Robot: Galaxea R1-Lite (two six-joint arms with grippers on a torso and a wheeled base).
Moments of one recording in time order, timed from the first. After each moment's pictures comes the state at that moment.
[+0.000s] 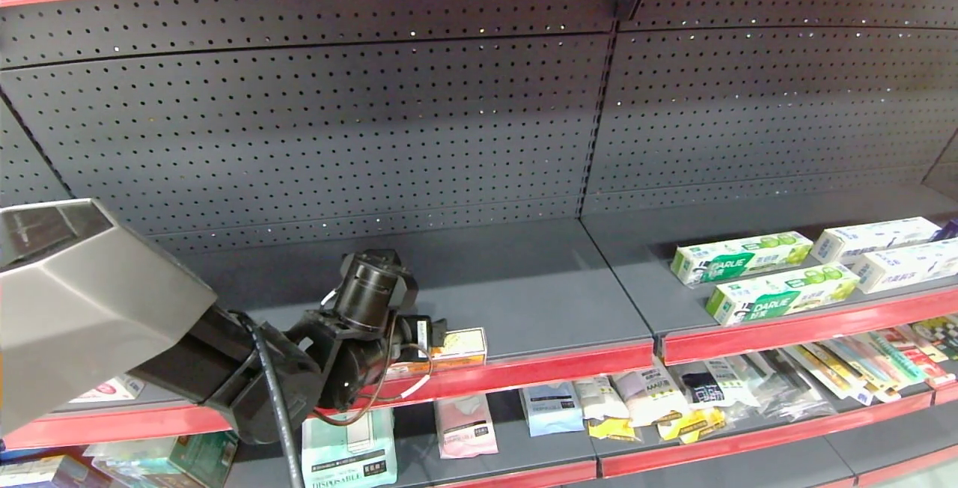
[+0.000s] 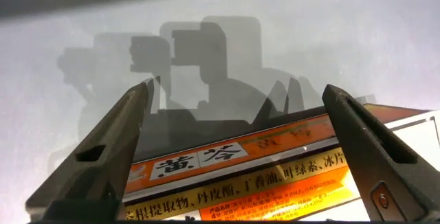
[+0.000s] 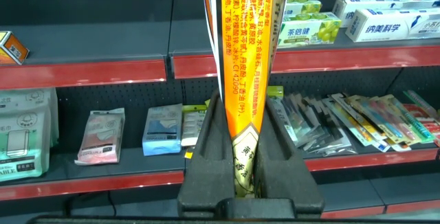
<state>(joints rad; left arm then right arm) -0.61 2.03 -0.77 -0.58 0.32 -0.40 0.00 0.00 0.00 0.00 0.00 -0.05</state>
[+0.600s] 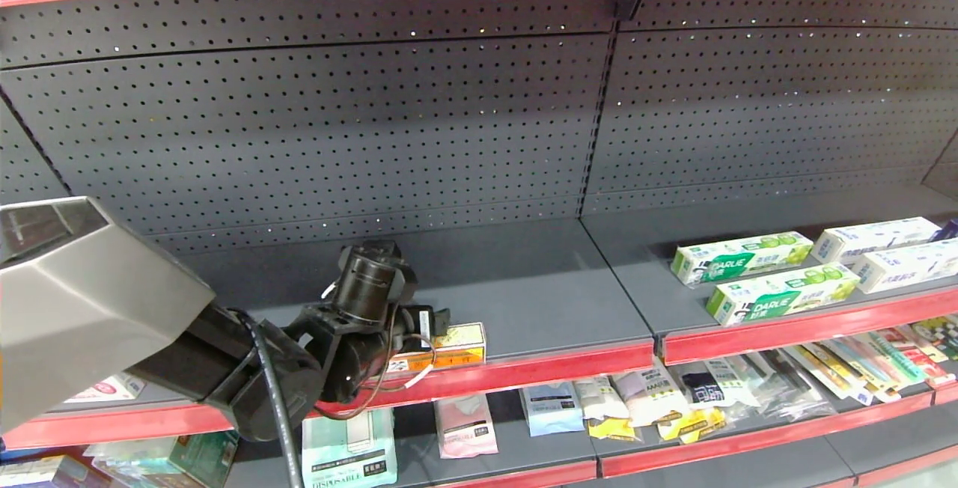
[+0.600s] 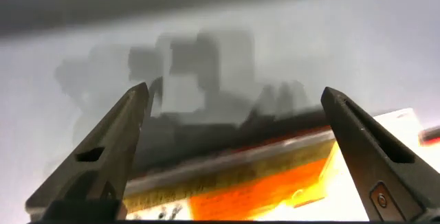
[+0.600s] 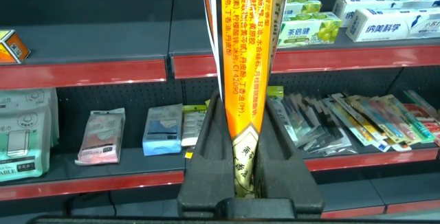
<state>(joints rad) -0.61 2.03 -0.78 -0.63 0.32 -0.40 0.00 0.00 0.00 0.00 0.00 -0.05</state>
